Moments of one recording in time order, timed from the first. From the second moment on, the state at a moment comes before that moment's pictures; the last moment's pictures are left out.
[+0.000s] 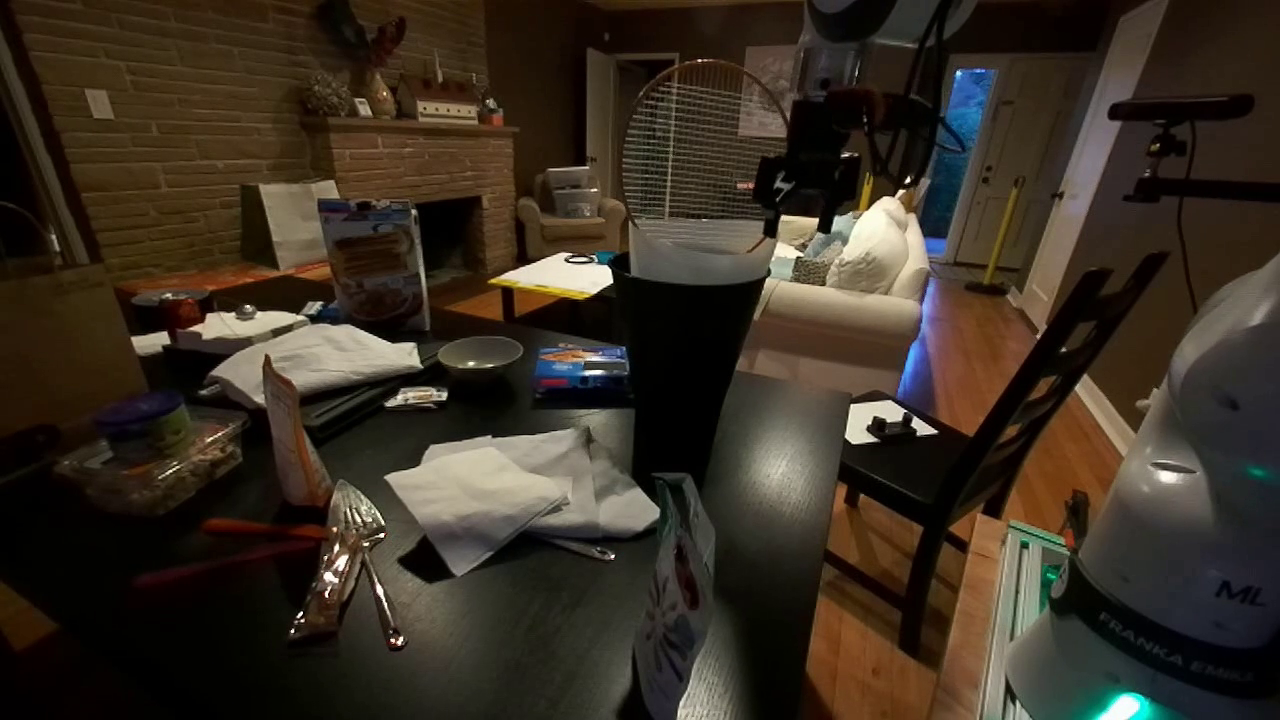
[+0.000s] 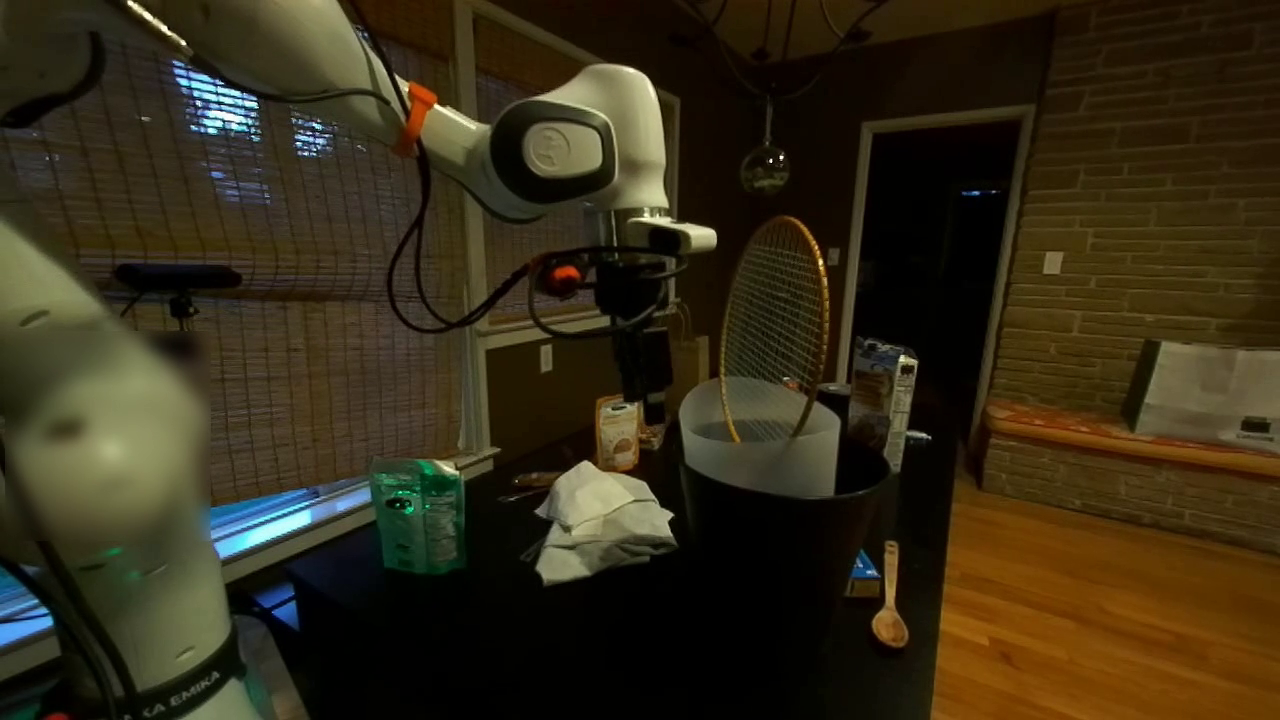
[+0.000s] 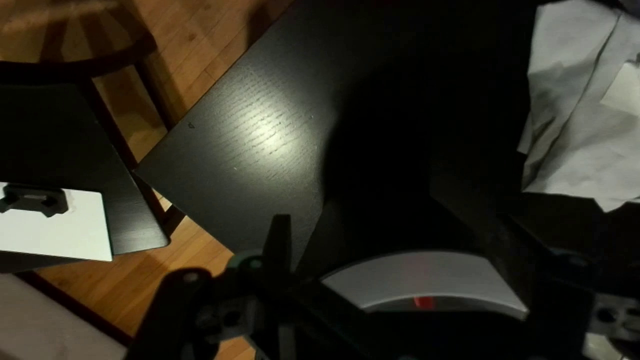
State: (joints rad) arm -0.22 -0.37 -0.22 -2.30 -0.15 2.06 0.17
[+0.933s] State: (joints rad) arm -0.34 -0.17 -0.18 -2.20 -0.18 2.27 0.76
